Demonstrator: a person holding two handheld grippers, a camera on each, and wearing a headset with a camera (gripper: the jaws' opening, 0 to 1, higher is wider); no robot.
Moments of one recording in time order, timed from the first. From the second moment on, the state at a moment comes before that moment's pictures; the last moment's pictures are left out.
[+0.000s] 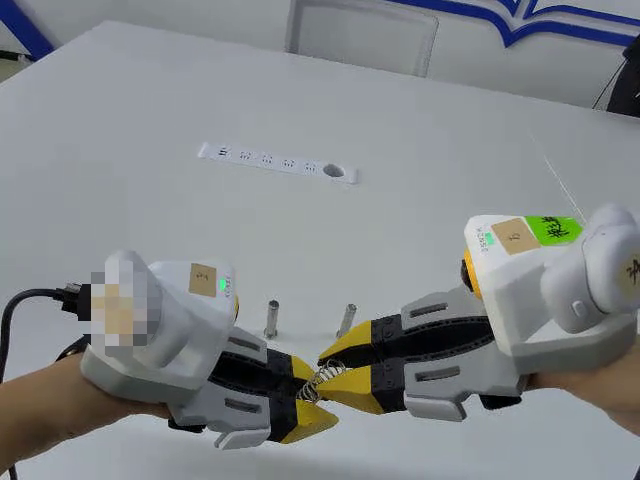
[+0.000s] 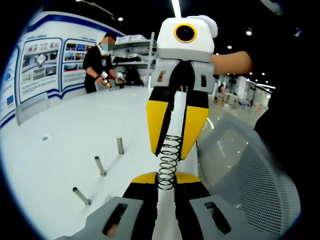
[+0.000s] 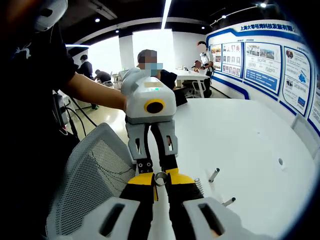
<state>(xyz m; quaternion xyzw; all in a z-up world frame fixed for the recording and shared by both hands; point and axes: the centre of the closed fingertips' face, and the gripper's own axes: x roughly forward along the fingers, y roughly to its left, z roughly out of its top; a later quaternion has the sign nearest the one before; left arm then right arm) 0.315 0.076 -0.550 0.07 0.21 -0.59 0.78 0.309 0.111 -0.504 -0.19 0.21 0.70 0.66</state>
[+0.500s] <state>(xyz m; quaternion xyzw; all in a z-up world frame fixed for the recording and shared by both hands) 0.330 0.095 -0.548 0.07 0.20 -0.56 0.80 0.328 0.115 -0.492 -0.20 0.20 0.69 0.67</state>
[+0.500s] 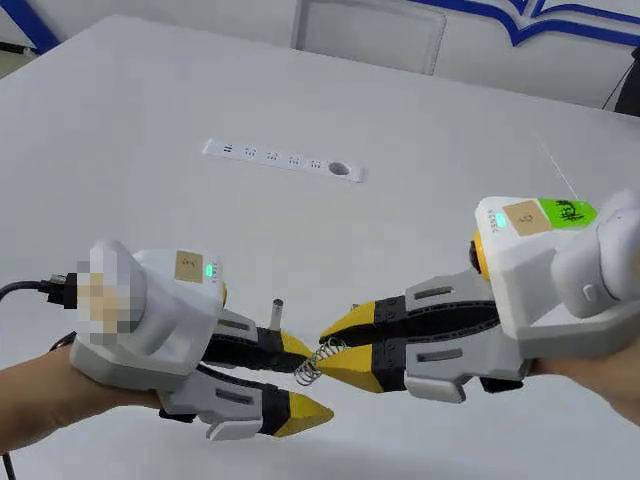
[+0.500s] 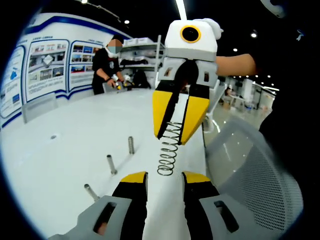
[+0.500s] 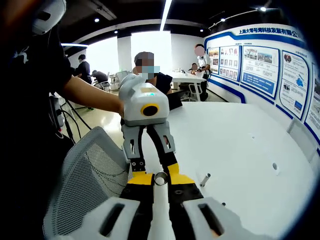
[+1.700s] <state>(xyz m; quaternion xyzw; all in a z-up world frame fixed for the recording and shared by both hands) 0.358 0.172 -0.559 0.03 0.24 -0.44 0.86 0.452 0.076 -0.546 -0.24 0.26 0.52 0.77</state>
